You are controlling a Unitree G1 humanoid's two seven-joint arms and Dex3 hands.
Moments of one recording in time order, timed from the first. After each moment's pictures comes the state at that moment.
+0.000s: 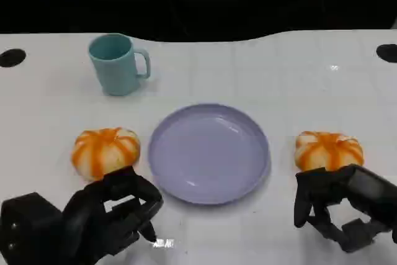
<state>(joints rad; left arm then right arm) 0.18 0.06 -0.01 -0.16 -0.24 0.17 -0.31 -0.08 -0.37 0.13 0.17 -0.01 -0.35 0.61</state>
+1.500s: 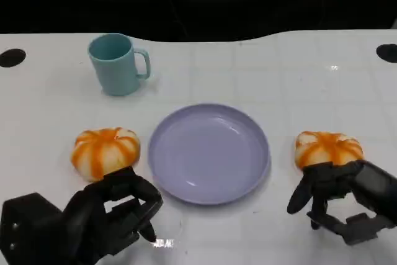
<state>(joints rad) 0.18 0.06 -0.01 -0.14 -0.24 0.15 -0.31 -0.08 -0.37 0.10 0.19 0.02 -0.38 0.59</state>
